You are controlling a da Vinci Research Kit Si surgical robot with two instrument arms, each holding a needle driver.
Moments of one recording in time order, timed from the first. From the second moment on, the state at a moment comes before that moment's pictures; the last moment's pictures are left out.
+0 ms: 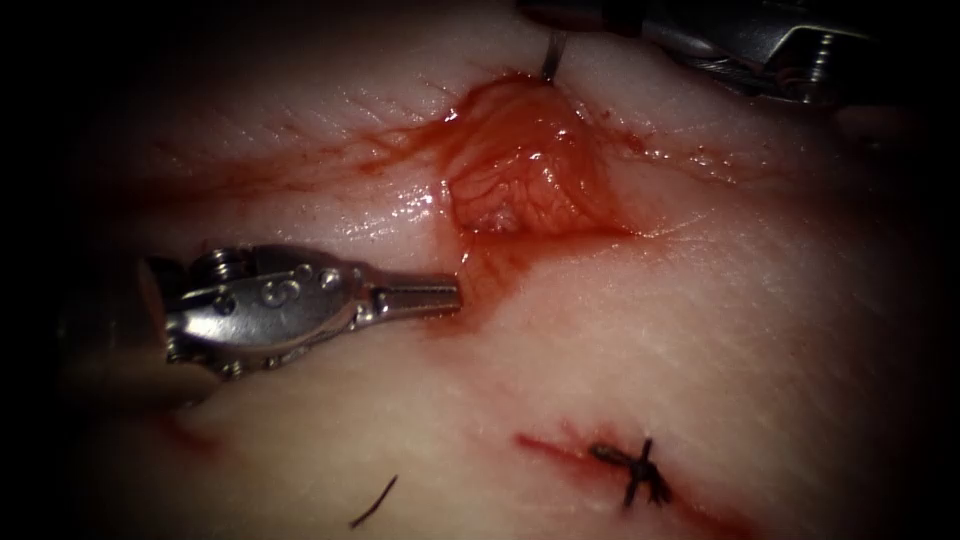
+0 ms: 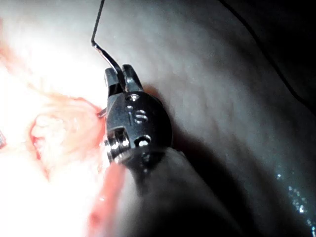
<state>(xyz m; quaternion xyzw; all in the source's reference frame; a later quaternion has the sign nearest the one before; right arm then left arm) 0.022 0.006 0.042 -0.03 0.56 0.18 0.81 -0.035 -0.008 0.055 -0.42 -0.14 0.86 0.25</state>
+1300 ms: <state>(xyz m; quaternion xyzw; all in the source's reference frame) 0.023 0.002 0.042 -0.02 0.56 0.14 0.82 -0.035 -0.007 0.053 -0.42 -0.15 0.86 0.25</state>
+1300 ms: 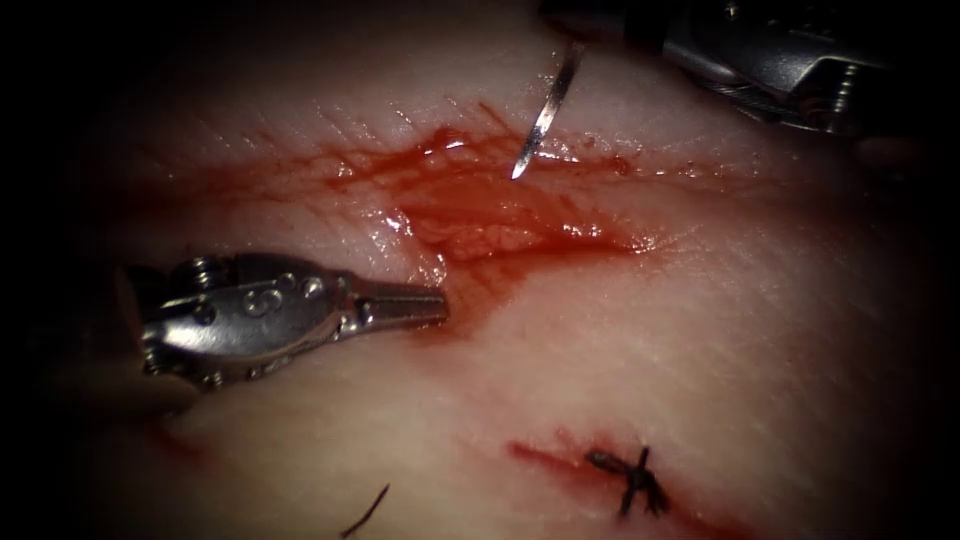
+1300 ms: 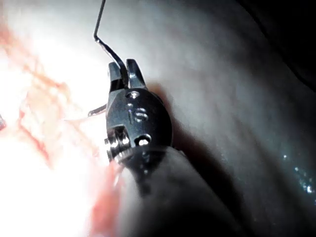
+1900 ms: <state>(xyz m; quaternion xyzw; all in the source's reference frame) 0.024 0.001 0.044 -0.03 0.54 0.14 0.83 -0.035 -0.007 0.053 -0.42 -0.15 0.86 0.25</state>
